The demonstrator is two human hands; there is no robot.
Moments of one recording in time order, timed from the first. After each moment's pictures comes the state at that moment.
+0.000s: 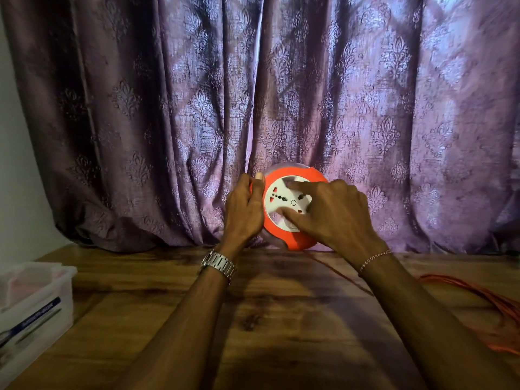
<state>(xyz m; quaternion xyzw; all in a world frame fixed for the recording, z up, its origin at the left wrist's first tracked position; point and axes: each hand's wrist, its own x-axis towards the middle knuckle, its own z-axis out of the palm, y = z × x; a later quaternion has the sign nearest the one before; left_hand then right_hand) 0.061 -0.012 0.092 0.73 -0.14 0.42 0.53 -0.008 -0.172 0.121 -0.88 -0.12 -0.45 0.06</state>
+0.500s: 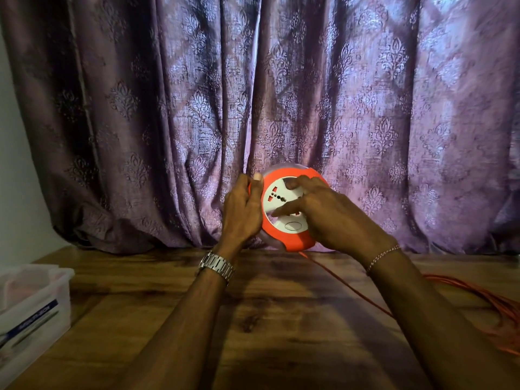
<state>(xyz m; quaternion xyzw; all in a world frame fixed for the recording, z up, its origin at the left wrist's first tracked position) 0.064 -0.011 0.091 0.73 -0.14 0.43 0.52 -0.011 -0.179 0.131 -0.91 -0.27 -0.32 -0.03</state>
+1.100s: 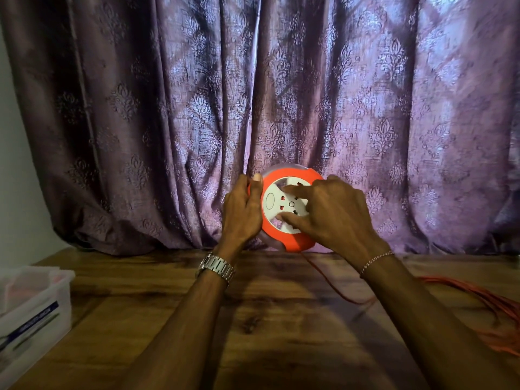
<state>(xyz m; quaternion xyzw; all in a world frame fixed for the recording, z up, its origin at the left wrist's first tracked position) 0.061 -0.011 0.092 0.72 -0.14 0.44 0.52 -0.007 -0.174 0.124 -0.88 -0.13 -0.46 -0.02</state>
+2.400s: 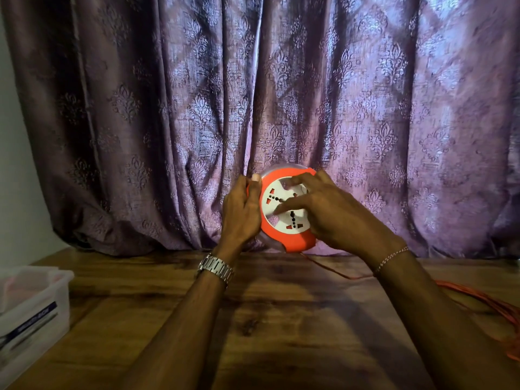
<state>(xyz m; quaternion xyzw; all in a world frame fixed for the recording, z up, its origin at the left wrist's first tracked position) 0.061 -0.010 0.095 0.71 -0.14 0.43 0.54 -0.007 -0.186 0.137 -0.88 -0.31 -0.35 0.00</state>
